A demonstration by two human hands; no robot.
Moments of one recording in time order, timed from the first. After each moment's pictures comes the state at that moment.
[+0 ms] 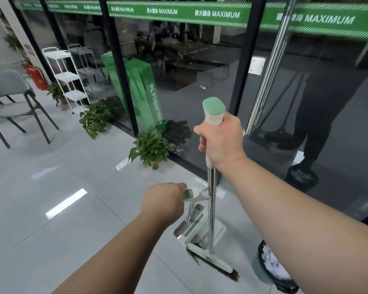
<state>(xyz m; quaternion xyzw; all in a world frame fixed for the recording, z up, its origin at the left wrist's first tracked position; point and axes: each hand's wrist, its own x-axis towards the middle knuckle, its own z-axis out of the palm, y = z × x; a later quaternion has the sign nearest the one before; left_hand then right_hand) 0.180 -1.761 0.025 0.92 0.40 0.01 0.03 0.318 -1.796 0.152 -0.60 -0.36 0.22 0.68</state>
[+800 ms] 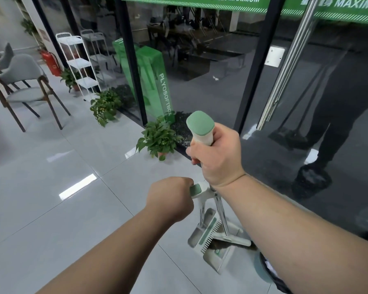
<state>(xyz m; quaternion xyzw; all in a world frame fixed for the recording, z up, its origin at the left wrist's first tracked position) 0.197 -1.769 0.036 0.89 0.44 0.03 0.09 0.307 -1.803 0.120 -0.52 -0.47 0.25 0.67</state>
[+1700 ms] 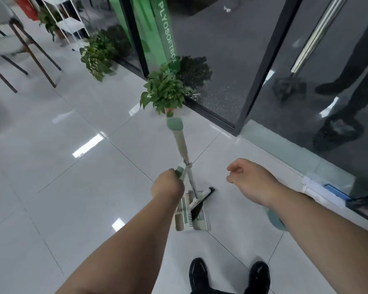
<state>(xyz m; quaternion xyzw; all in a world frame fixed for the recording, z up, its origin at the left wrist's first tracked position) 0.157 -1.693 -0.164 0.72 0.64 -0.07 0.27 0.347 -1.808 -0.069 -0.82 -0.36 0.41 0.19</state>
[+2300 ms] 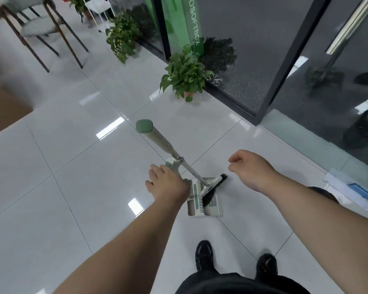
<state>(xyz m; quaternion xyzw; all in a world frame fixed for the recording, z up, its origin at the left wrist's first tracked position) 0.122 -1.758 -0.156 0.64 0.73 -0.10 0.22 0.332 -1.809 -0.102 -0.80 -0.39 0.42 0.18</state>
